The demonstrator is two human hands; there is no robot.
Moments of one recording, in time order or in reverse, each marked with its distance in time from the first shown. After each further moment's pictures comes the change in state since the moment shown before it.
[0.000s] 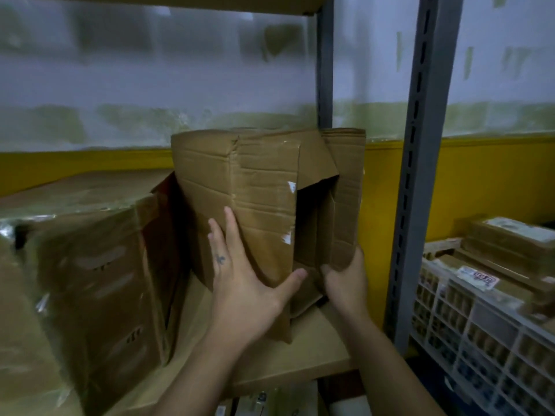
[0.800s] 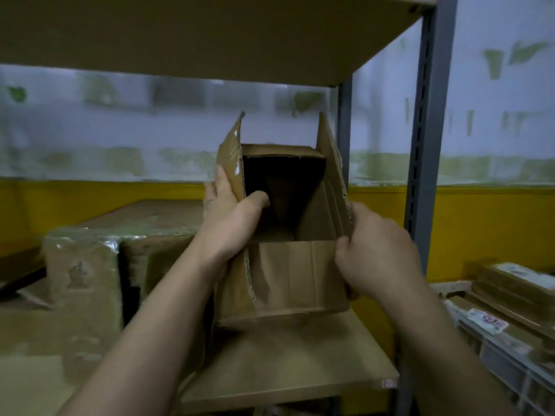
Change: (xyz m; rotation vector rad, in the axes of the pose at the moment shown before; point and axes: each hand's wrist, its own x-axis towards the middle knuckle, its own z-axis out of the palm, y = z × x) left_hand 0.068 0.072 -0.117 -0.331 -0.041 -0.178; right_hand -0.091 -0.201 -0.059 -0.859 -0.149 -0.549
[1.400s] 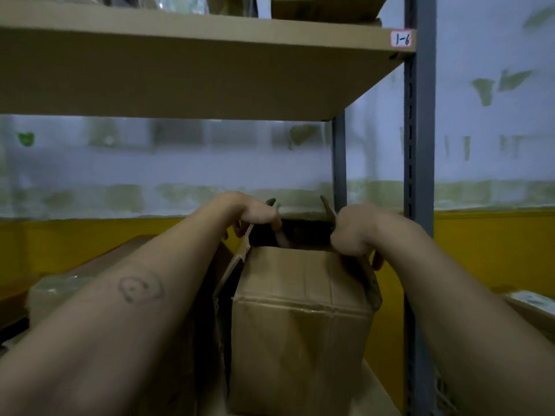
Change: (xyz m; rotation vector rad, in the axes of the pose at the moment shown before) left_hand 0.102 0.067 0.031 1.040 -0.525 -0.266; right_hand 0.092 -0.017 -0.045 -0.321 -0.560 -0.046
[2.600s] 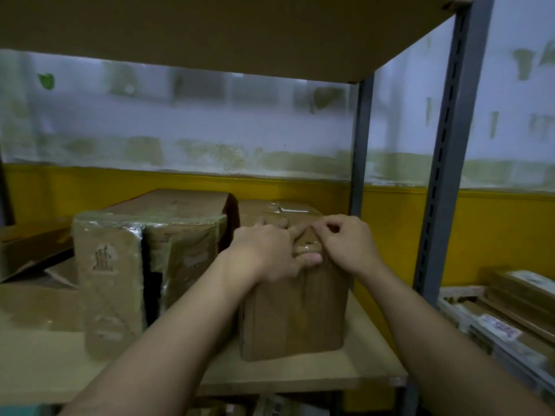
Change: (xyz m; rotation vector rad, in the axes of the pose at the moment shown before) left_hand -0.059 -0.040 0.118 0.304 0.269 0.262; right_hand 0.042 -0.010 0.129 0.651 0.571 -0.164
